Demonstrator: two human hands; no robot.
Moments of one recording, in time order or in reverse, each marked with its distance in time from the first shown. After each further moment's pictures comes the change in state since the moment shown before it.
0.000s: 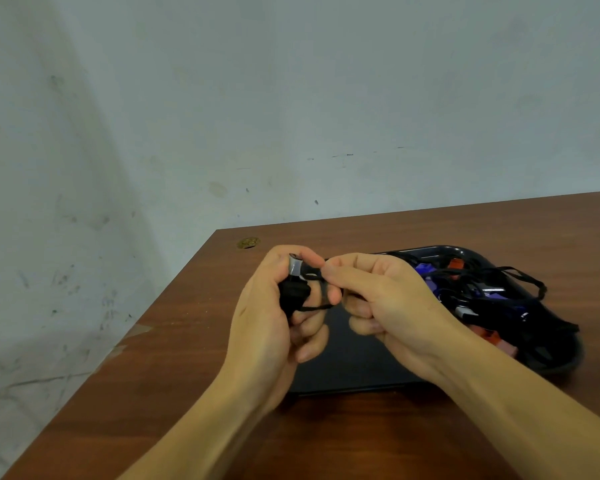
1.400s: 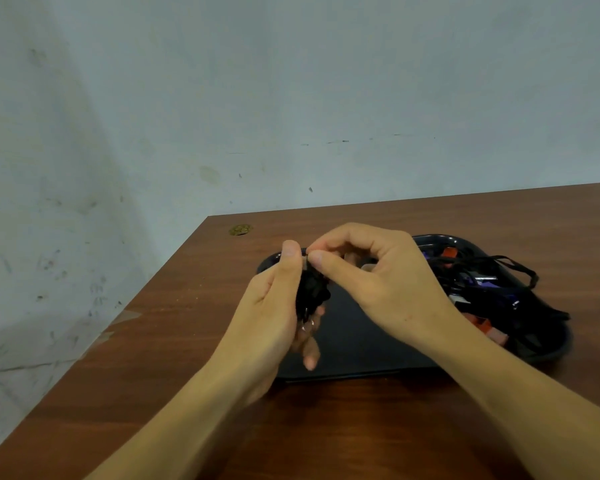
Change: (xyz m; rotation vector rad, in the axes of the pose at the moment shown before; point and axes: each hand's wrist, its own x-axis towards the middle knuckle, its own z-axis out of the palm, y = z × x) left_hand 0.000 -0.009 -0.009 0.354 -0.127 -0.074; right_hand 0.005 0.006 -0.012 -0.608 0.073 -0.521
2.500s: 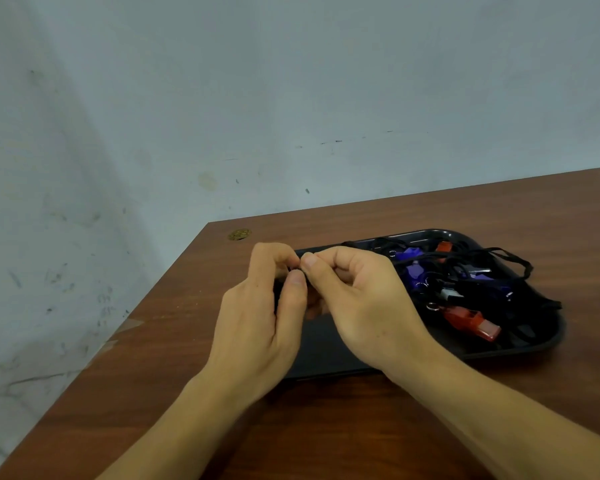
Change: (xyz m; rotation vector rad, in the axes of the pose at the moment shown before) left_hand -0.001 -0.008 -0.004 0.728 0.182 0.680; right_hand -0.020 -0.013 0.019 0.344 0.032 0.222
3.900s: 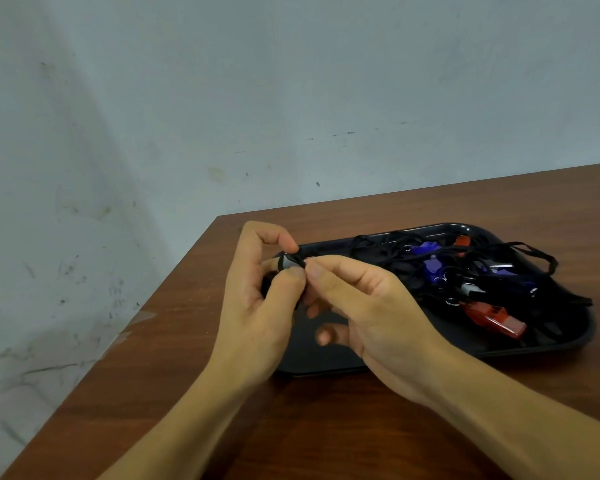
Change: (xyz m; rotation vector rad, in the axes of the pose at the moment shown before) left_hand 0.005 0.005 -0.011 -0.547 0.066 -0.302; right_hand -0.009 0.000 0.011 0.422 -0.179 0.238
